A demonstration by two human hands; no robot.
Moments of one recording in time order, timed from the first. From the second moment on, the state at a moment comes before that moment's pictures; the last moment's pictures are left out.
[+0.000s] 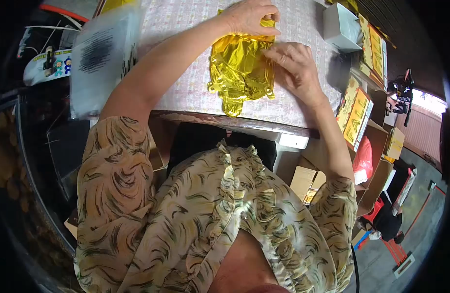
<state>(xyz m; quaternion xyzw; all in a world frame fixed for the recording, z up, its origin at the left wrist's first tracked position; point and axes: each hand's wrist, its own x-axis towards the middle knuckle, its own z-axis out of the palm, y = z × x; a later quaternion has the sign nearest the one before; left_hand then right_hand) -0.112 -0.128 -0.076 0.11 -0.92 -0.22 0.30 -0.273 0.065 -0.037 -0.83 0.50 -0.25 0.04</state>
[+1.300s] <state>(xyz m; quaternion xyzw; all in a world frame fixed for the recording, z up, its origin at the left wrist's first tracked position) 0.035 -0.042 -0.048 0.08 -0.96 -0.05 0.26 -0.289 0.067 -0.062 -0.81 0.50 -0.29 0.10</state>
